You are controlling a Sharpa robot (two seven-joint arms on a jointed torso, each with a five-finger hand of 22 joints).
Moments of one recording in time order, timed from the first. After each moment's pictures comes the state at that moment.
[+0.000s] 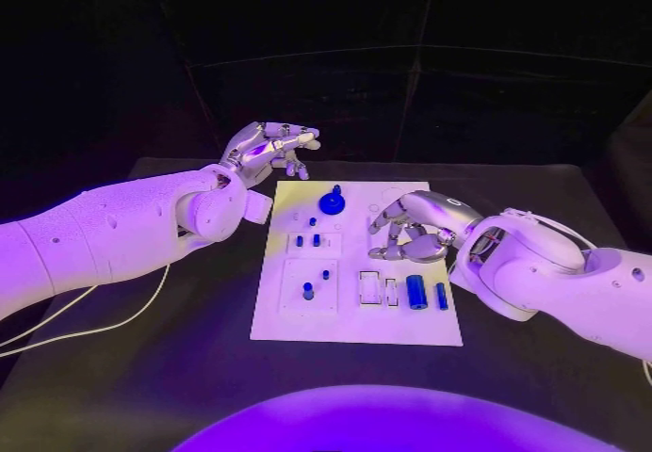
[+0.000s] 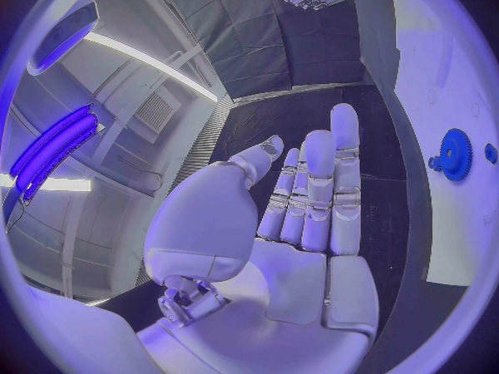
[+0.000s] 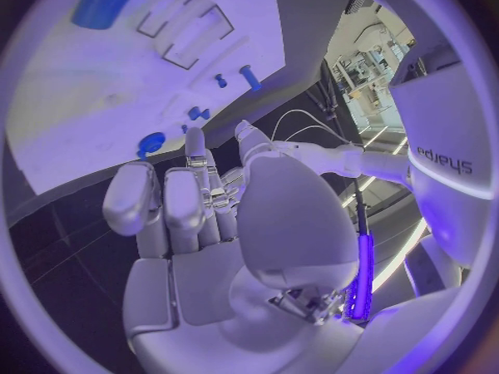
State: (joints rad) left arm 1.19 -0.75 -0.08 1.30 -0.04 -0.10 0.51; left_hand 1.19 -0.02 0.42 -0.08 0.07 0.98 0.19 0.12 0.07 1.06 0.12 0.23 0.07 1.22 0.03 1.04 0.43 0.17 1.25 0.12 0.57 0.49; right arm 1.13 -0.92 -0.05 1.82 -1.43 -0.35 -0.19; right_hand 1.31 -0.13 0.05 0.19 0.29 0.98 0.13 0.14 0.09 1.31 0.05 0.39 0.20 1.47 -0.03 1.24 1.06 0.11 1.35 0.08 1.36 1.09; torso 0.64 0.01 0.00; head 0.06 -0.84
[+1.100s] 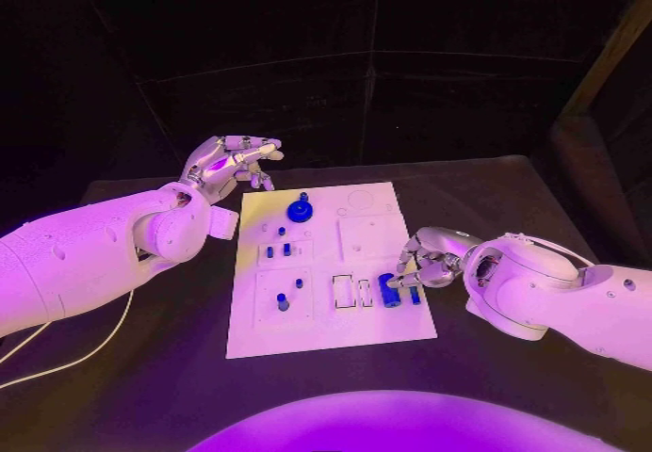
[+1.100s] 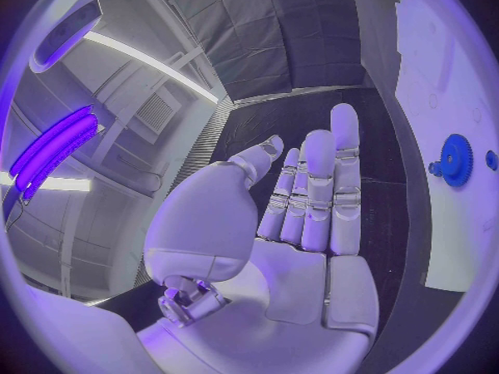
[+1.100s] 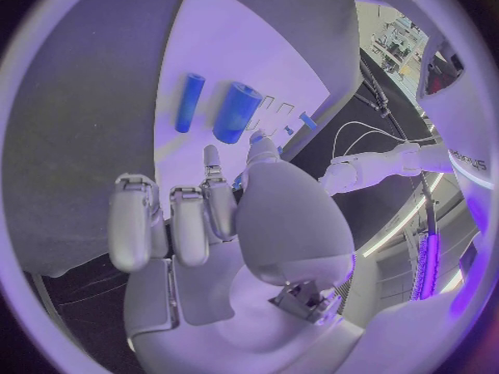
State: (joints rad) left arm 1.19 -0.77 -0.08 1.31 -0.04 -0.10 0.50; left_hand 1.19 -0.02 0.42 -0.08 0.07 0.98 0.19 0.13 0.07 1.06 0.12 0.23 0.07 1.22 0.03 1.04 0.43 0.17 1.25 0.12 0.57 0.49; right arm 1.03 -1.05 -0.05 1.86 -1.41 -0.25 -0.49; right_hand 1.27 -0.05 -0.19 0.29 0.28 0.91 0.11 0.35 0.15 1.46 0.03 1.36 1.31 1.47 -0.05 1.50 1.31 0.06 1.45 0.06 1.46 1.31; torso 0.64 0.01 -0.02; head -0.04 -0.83
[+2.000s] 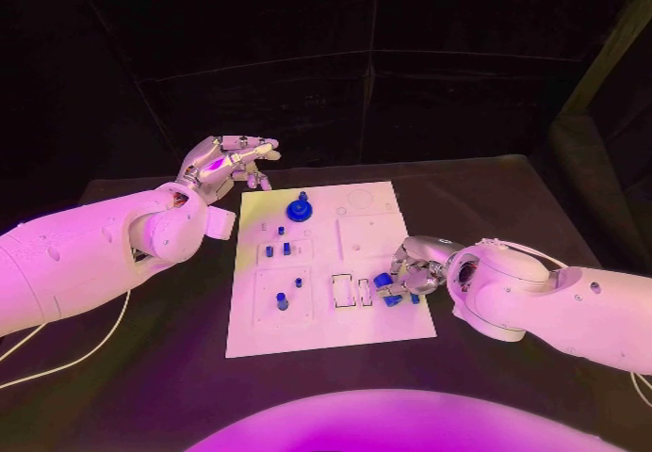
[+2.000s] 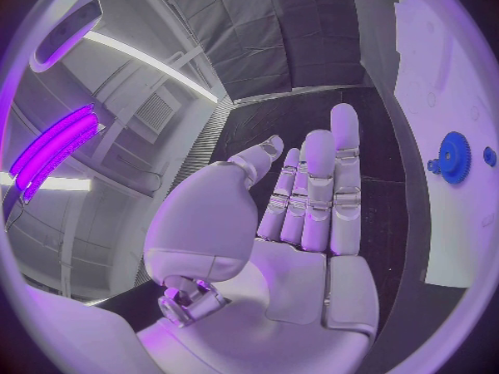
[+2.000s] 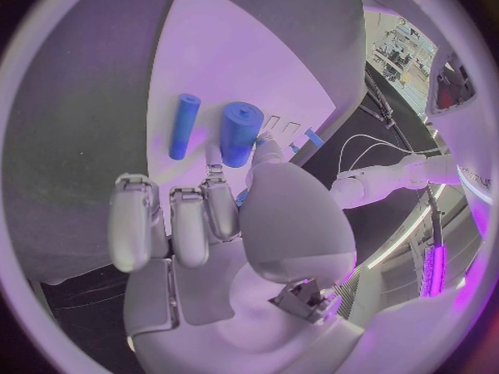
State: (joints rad) left arm 1.19 -0.78 -0.08 1.32 -0.04 -0.10 0.50; left_hand 1.19 -0.02 0.42 -0.08 0.07 0.98 0.19 0.13 0.07 1.06 0.12 0.24 0.07 1.22 0.03 1.04 0.43 0.17 1.25 0.12 0.57 0.49; right arm 1.00 -0.97 -0.04 1.82 -1.45 -0.20 -0.54; right_hand 1.25 -0.03 -0.20 0.29 0.27 0.91 0.11 0.38 0.16 1.46 0.03 1.36 1.31 1.47 -0.05 1.50 1.31 0.06 1.45 0.06 1.46 1.31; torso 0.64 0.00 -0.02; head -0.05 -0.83
